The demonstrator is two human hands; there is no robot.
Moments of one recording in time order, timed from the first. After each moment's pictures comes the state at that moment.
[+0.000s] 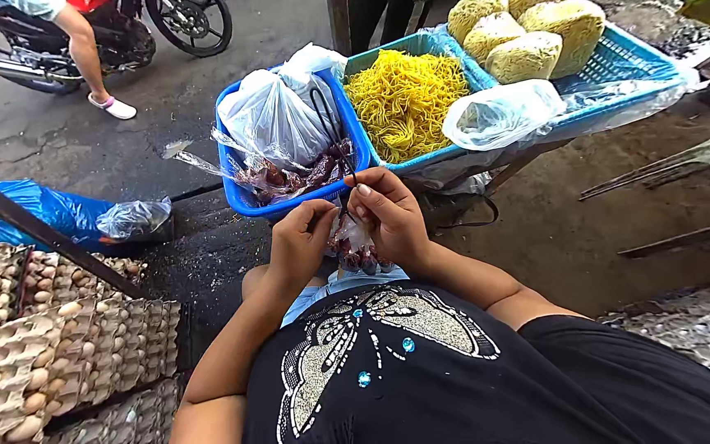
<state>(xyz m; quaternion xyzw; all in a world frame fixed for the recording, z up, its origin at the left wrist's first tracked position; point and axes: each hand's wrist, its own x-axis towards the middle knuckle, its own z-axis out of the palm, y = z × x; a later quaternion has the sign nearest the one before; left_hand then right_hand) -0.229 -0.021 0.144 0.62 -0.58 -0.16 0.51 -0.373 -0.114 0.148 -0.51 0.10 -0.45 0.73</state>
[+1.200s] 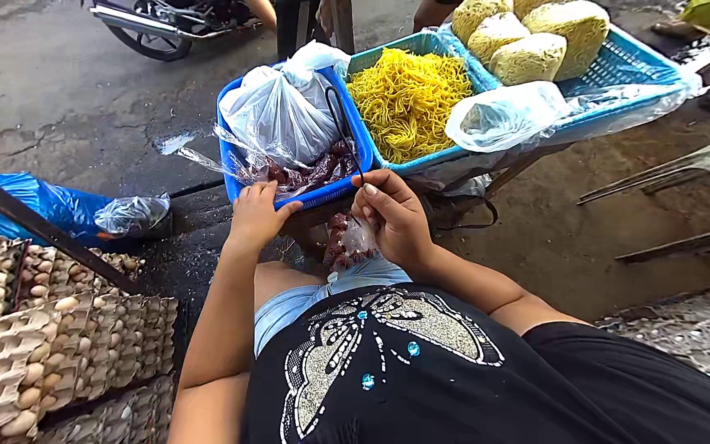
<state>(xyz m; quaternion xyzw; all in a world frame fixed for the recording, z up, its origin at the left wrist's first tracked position) -0.132 -0.043 0.115 0.78 -0.59 -0.11 0.15 -0.374 -0.112 0.142 -0.48 0.13 -0.45 0.74</state>
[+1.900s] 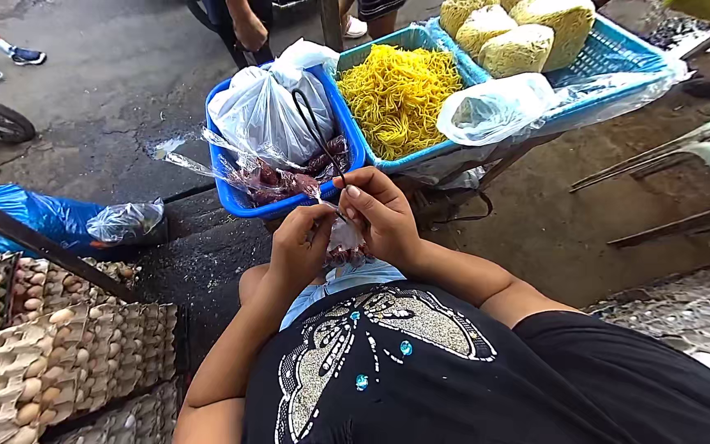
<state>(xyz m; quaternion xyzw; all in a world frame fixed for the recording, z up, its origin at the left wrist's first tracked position) -0.224 -0.024 0.126 0.55 -0.64 -0.11 0.53 -0.366 -0.112 0.148 -0.52 0.09 -0.46 0.71</state>
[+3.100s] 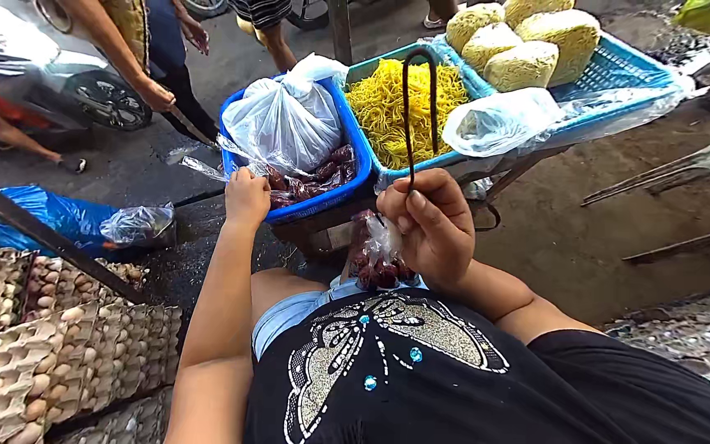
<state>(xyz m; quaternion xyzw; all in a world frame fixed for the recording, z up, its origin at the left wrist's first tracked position) -0.092 -0.086 0.110 0.82 -0.56 -0.06 0.07 -0.398 -0.113 0.171 -0.53 0.00 -0.54 0.66</state>
